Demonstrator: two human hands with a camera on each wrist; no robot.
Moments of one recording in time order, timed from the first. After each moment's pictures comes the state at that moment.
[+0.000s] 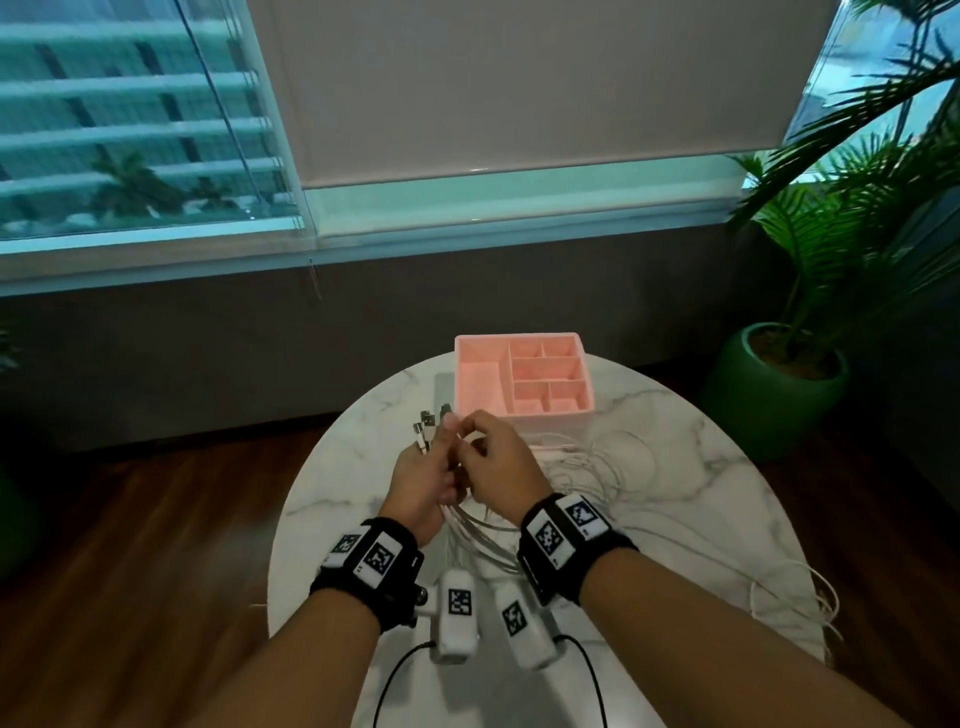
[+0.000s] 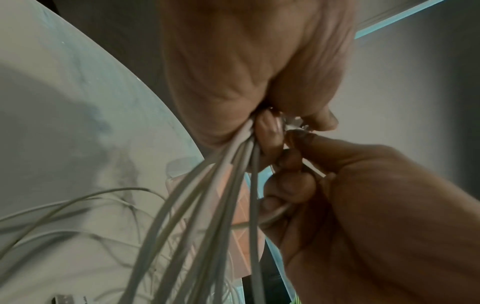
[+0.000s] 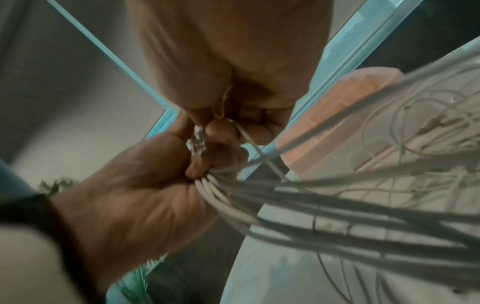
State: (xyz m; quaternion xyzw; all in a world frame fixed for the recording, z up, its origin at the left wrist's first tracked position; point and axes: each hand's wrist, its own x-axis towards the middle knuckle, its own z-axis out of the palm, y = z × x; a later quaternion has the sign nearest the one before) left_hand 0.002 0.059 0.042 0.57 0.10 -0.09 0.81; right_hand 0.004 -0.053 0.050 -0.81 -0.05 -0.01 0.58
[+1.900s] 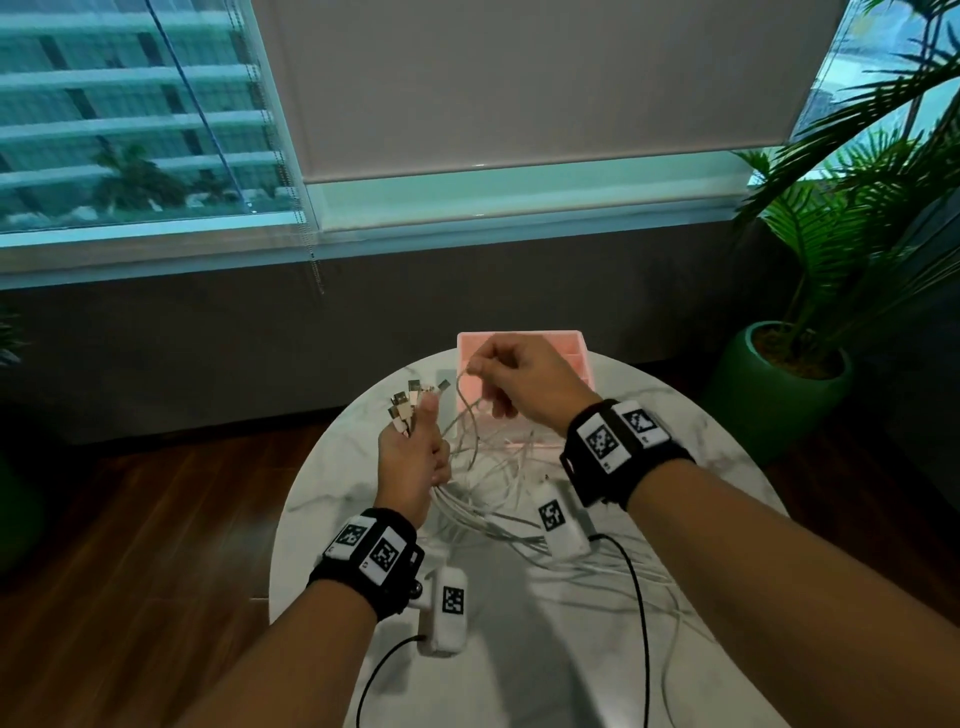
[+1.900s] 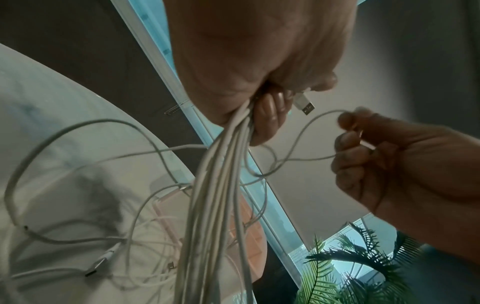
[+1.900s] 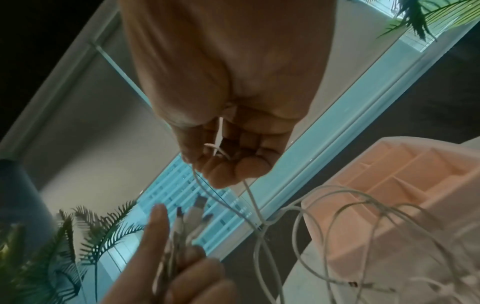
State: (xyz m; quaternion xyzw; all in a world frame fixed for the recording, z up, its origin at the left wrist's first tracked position) left_hand 0.016 0.068 0.047 0.57 0.09 0.03 0.81; right_hand 0.041 -0.090 0.138 -0.82 -0.11 0.04 0.56
